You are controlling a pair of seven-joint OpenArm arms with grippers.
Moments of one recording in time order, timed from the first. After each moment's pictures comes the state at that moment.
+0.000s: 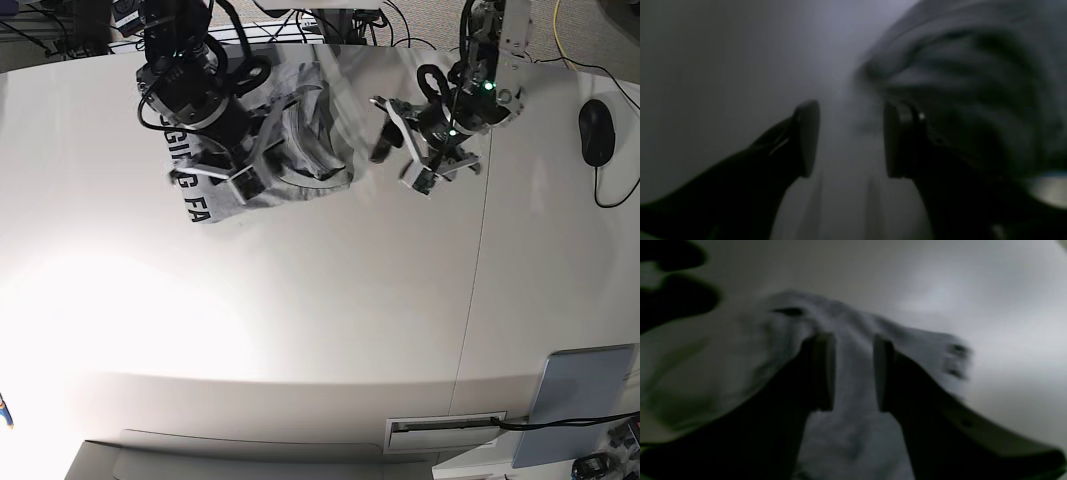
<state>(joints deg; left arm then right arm) 18.0 -11.4 7.6 111.0 -22.7 -24.4 45.8 -18.6 6.4 -8.5 129.4 -0.2 20.3 -60.5</state>
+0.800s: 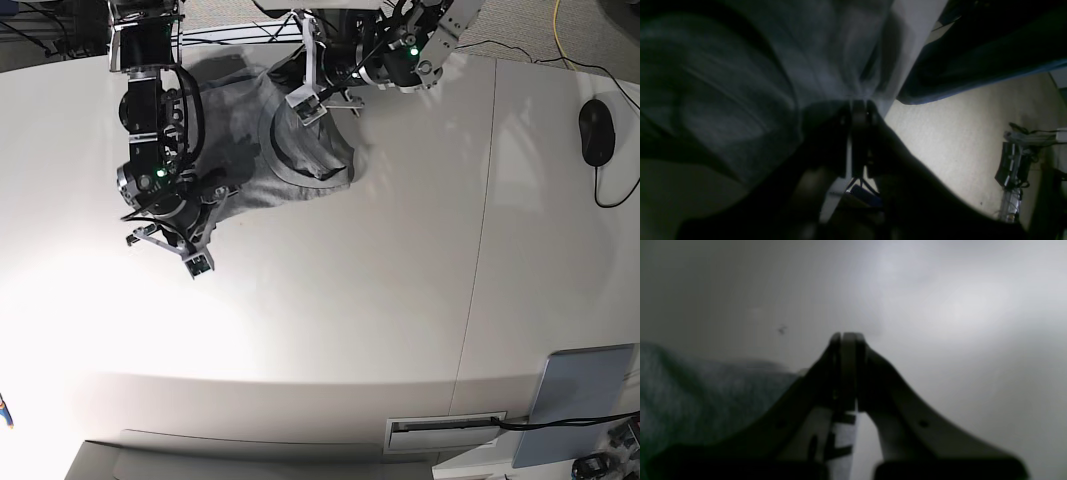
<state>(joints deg) 17.7 -10.3 32.0 104.5 -24.8 -26.3 47.5 2.0 10.8 -0.3 94.9 -2.5 21.8 -53.5</state>
